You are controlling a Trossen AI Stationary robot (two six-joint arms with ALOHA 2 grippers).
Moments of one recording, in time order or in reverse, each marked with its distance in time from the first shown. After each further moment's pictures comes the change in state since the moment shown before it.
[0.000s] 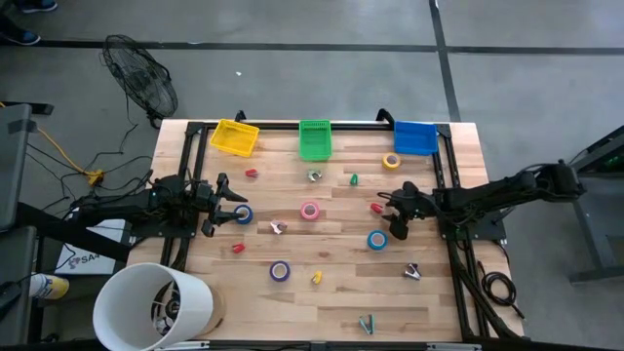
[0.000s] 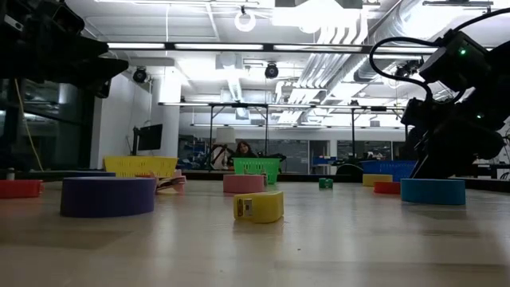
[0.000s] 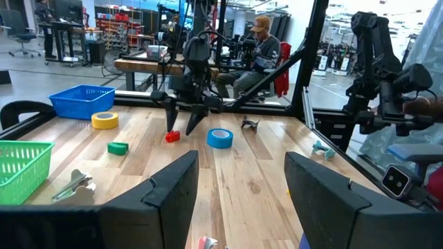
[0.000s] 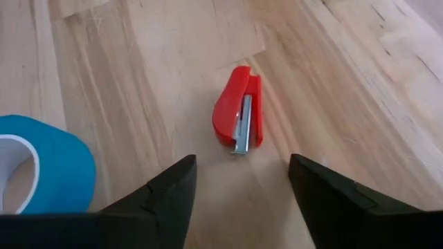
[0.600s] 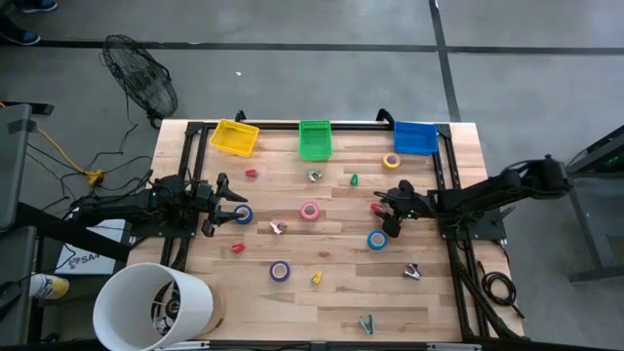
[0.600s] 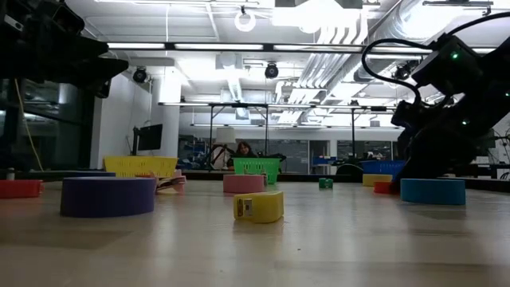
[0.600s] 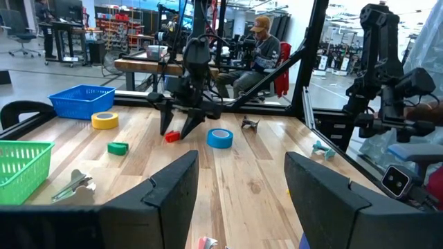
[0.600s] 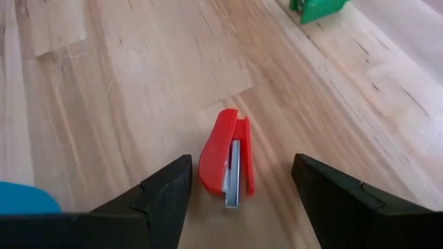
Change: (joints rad) left arm 0.000 0.000 0.000 0.000 0.000 0.000; right arm 0.000 0.186 0.001 0.215 0.088 0.004
